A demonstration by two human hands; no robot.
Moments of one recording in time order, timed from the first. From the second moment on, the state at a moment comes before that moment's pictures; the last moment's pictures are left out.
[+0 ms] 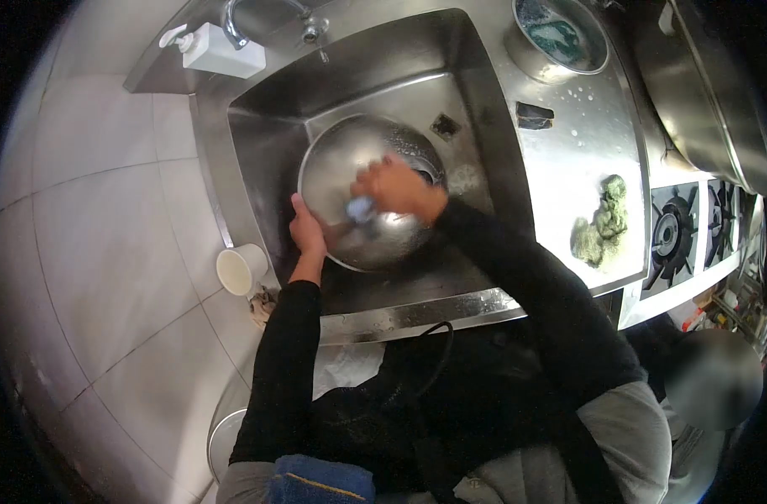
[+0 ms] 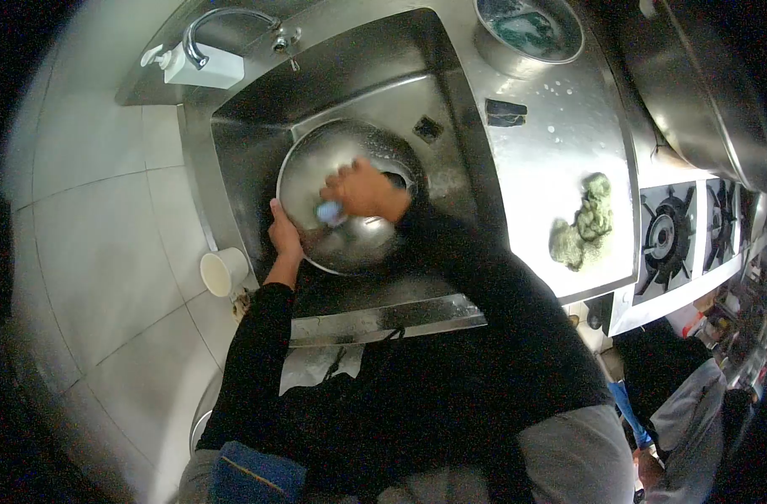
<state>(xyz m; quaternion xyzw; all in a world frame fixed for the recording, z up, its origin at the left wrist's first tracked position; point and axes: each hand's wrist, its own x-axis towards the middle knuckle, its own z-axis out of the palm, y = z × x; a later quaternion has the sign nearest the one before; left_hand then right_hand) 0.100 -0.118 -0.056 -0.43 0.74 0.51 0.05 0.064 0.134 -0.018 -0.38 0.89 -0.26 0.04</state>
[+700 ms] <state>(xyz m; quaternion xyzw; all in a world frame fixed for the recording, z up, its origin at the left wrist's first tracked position) 0.070 -0.132 -0.068 -0.40 0.82 0.39 0.08 0.022 0.229 -0.089 -0.28 0.83 -0.46 0.15</state>
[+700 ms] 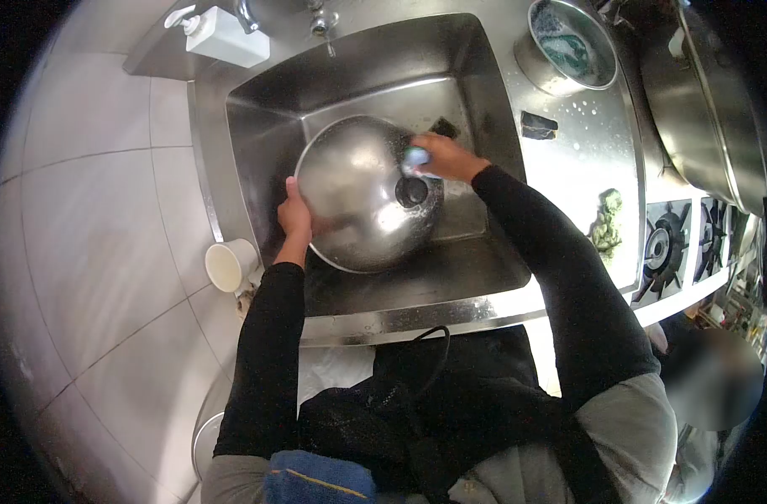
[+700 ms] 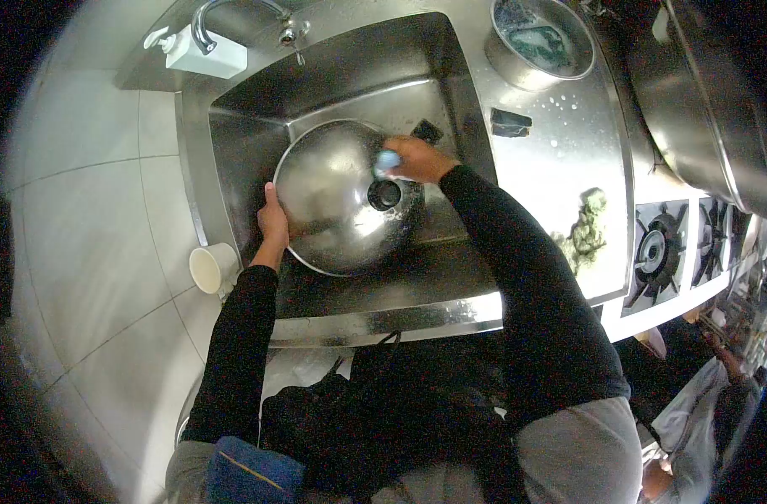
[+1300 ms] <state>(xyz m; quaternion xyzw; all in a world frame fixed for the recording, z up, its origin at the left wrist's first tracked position) 0.070 -0.118 -0.048 -0.44 0.81 0.39 0.08 0.189 0.123 -0.093 0.41 0.71 -0.54 0.20</state>
